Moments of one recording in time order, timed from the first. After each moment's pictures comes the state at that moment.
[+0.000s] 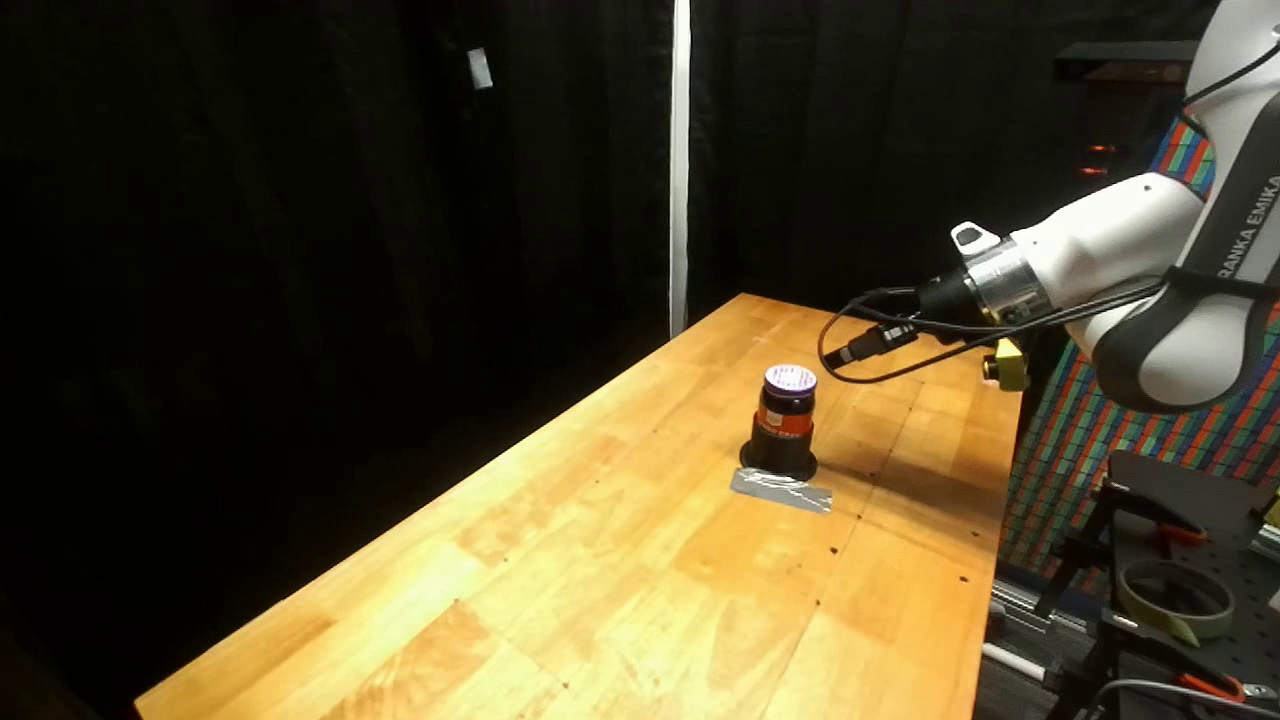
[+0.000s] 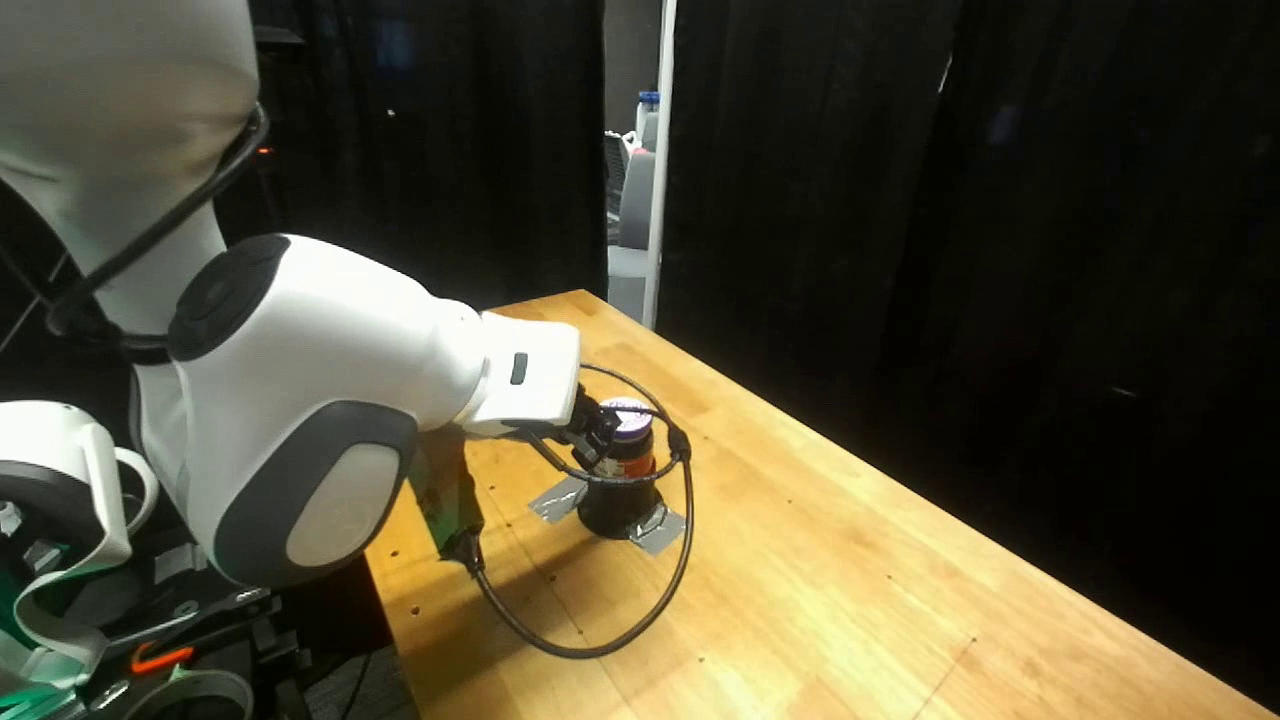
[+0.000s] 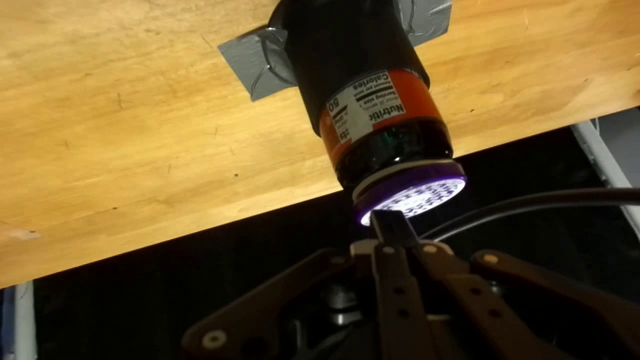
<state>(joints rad) -0.20 0.29 0.10 -2.75 -0.44 3.96 0.39</state>
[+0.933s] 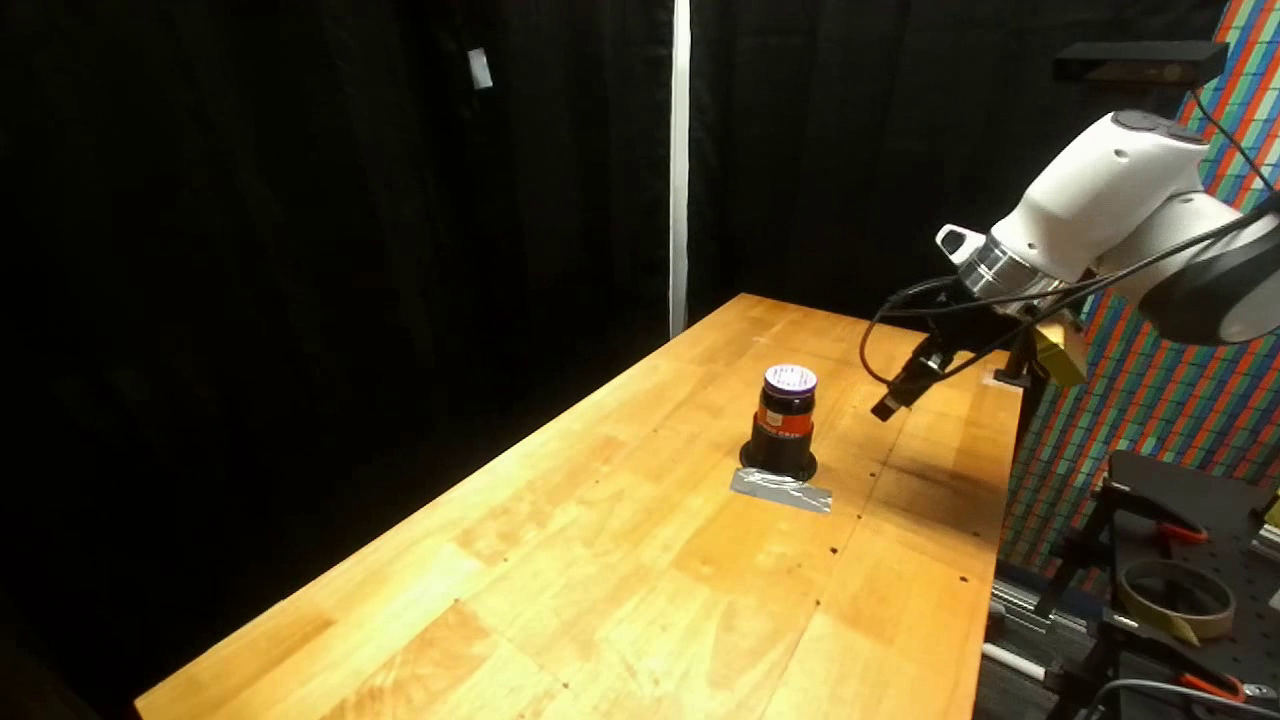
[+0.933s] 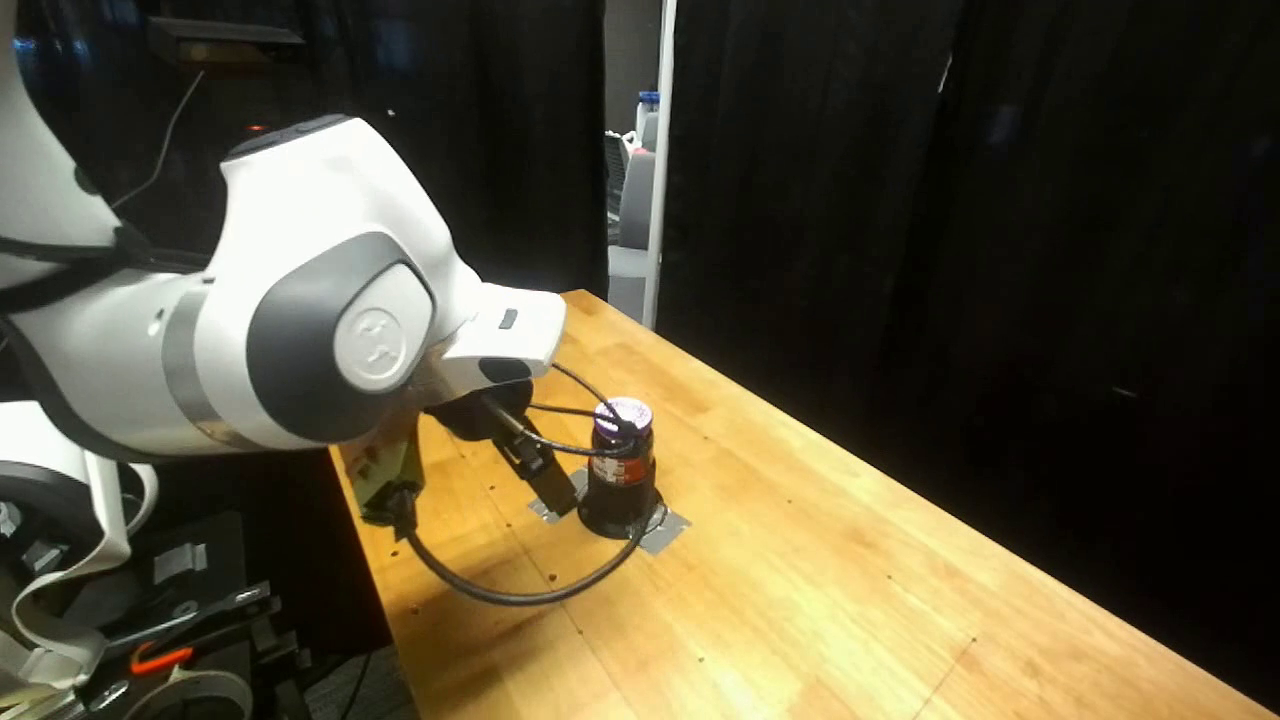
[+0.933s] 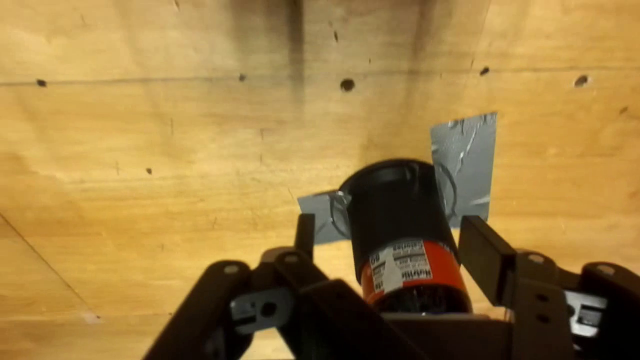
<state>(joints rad) -0.24 0.02 0.14 -2.75 -0.93 3.25 0.77</state>
